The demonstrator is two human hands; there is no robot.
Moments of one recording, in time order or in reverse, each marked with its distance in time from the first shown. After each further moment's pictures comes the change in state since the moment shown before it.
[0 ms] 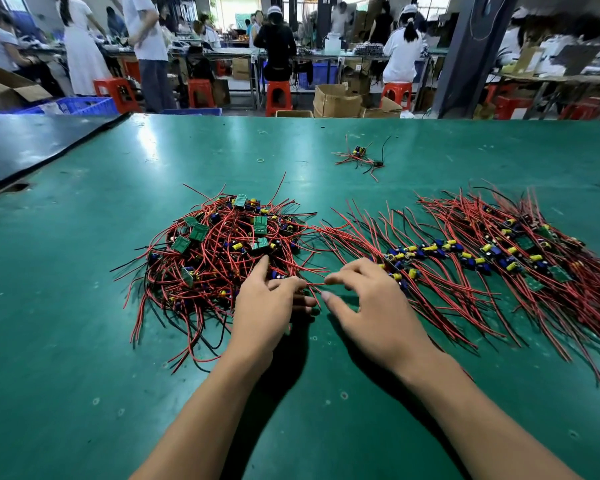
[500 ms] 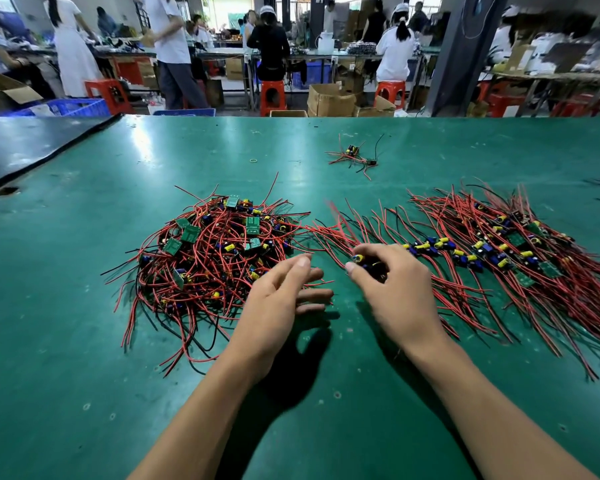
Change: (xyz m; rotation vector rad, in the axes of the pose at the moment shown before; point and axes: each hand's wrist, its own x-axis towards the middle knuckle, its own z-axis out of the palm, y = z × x) left_hand -0.010 0.002 0.006 -0.005 -0.227 0.046; right_hand 0.012 0.013 -0.019 0.179 0.263 0.213
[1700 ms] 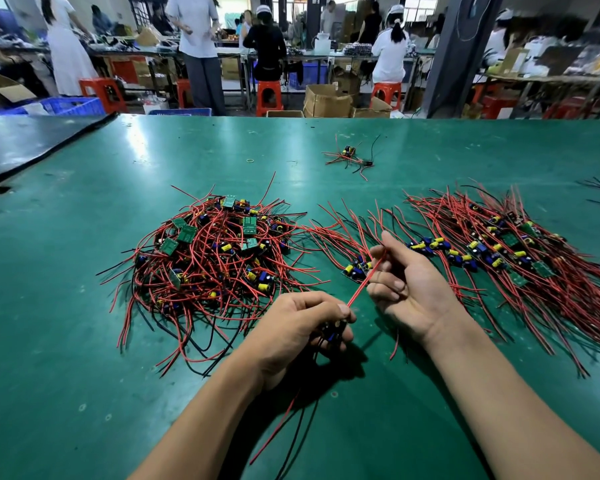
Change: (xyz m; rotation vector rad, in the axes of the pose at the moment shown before) left_hand -0.014 -0.006 0.007 0.019 -0.327 -0.166; right_hand 0.022 -0.007 -0.017 1.294 -0.217 0.877
